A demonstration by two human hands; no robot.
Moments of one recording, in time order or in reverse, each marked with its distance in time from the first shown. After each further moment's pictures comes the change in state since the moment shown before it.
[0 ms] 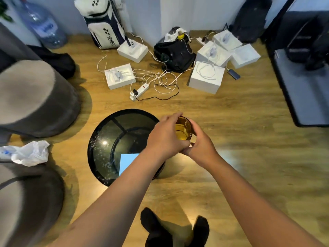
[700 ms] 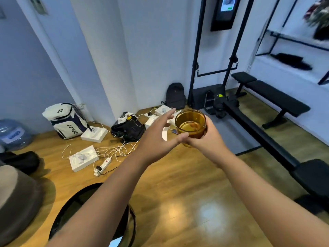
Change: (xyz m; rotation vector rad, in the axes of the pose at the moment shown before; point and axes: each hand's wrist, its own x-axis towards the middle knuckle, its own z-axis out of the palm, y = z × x) left_hand -0.077 0.373 -0.081 -0.180 0.021 0.604; right_hand -0.207 -0.207 -0.323 0.050 0.485 -0.275
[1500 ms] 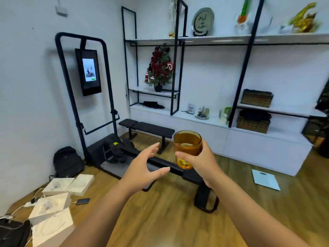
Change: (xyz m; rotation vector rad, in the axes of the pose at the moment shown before) left_hand 0.004 0.216 0.137 -0.214 -0.499 0.524; right_hand -0.234 -0.097 -0.223 0.004 0.849 0.044
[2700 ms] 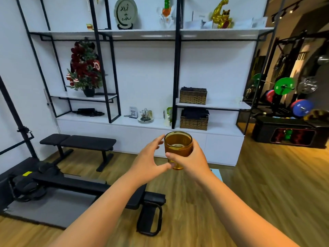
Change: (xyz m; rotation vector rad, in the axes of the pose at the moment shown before) left_hand 0.356 0.184 0.427 -0.074 -0.236 0.259; right_hand 0.210 0.122 -0.446 -0.107 0.265 -0.018
